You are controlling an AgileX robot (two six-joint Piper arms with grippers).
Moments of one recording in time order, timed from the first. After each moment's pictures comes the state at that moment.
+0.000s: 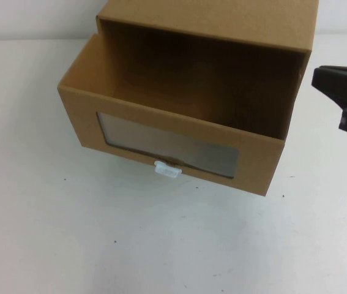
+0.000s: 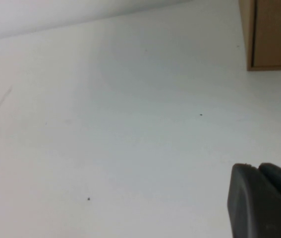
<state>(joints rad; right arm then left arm) 0.13 1.14 -0.76 1.70 0.60 -1.66 -0.06 -0.01 0.02 -0.20 0.29 0.45</state>
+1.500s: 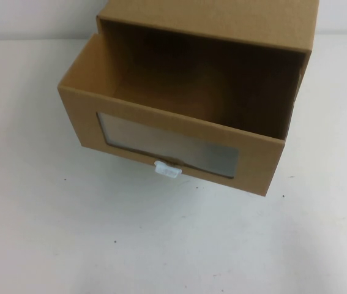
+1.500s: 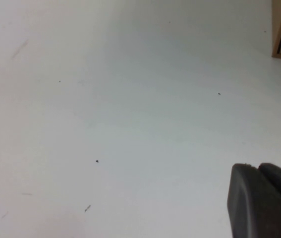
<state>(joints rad) 0.09 0.20 -0.17 0.72 -0.08 -0.91 -0.07 -0.01 0.02 0.02 0.35 0.11</state>
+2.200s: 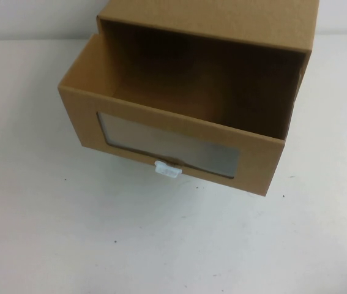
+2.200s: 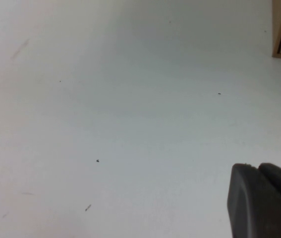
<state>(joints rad) 0.05 -0.01 0.03 0.04 0.35 -0.03 -0.07 -0.01 0.02 0.02 0.35 0.11</state>
